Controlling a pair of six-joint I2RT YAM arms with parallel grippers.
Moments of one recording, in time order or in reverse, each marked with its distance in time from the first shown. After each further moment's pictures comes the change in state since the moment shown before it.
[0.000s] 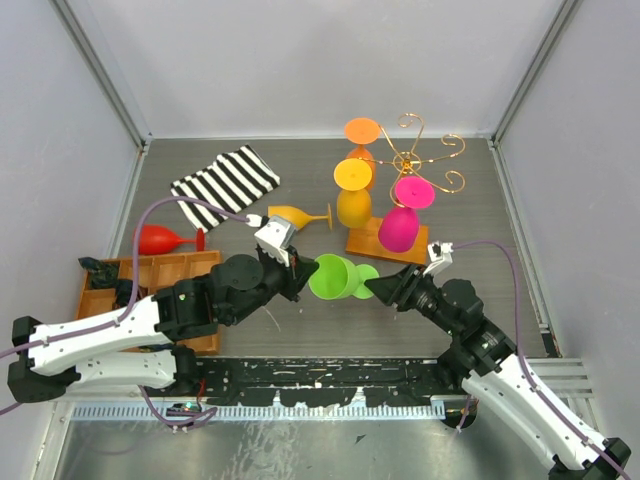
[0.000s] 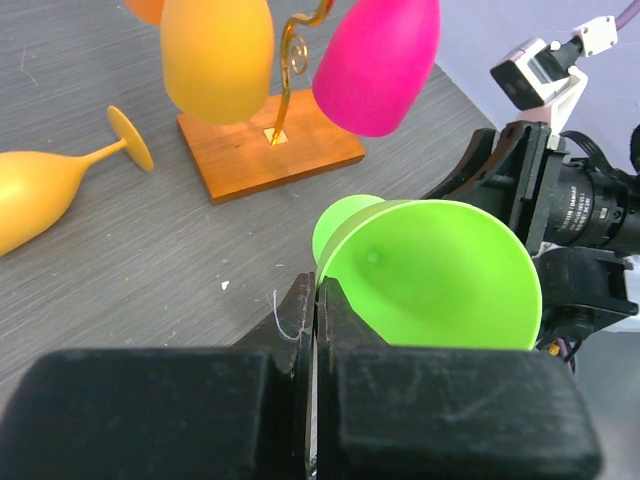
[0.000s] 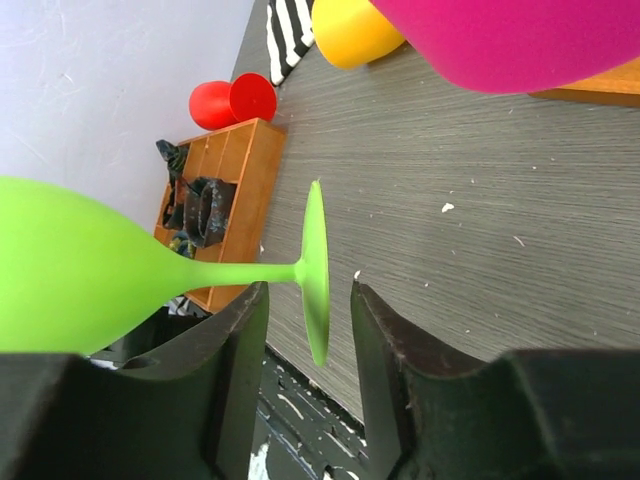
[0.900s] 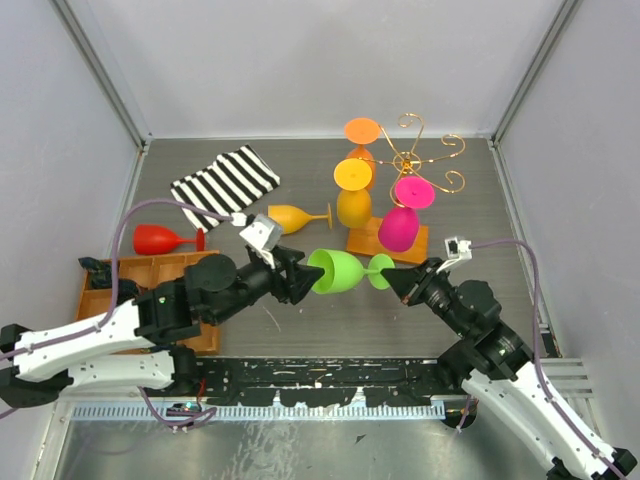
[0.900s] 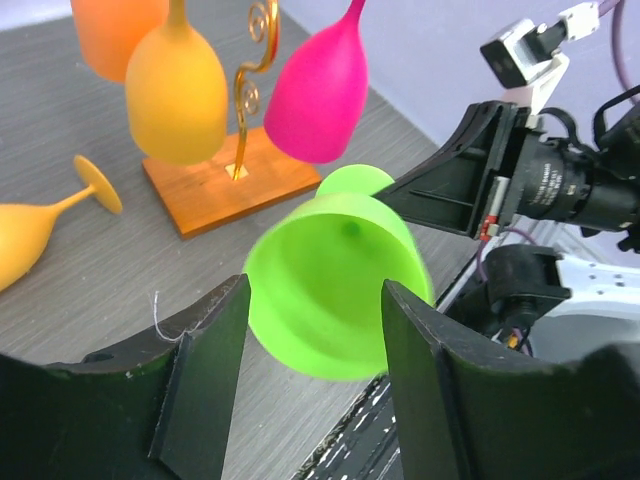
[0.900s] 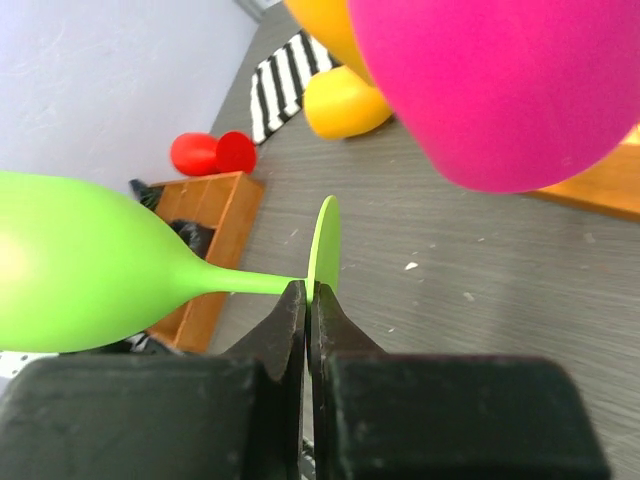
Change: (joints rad) left arm 0.001 -0.061 0.000 0.038 0.086 0.059; right arm 0.001 -0.045 0.107 -0.071 0.093 -0.123
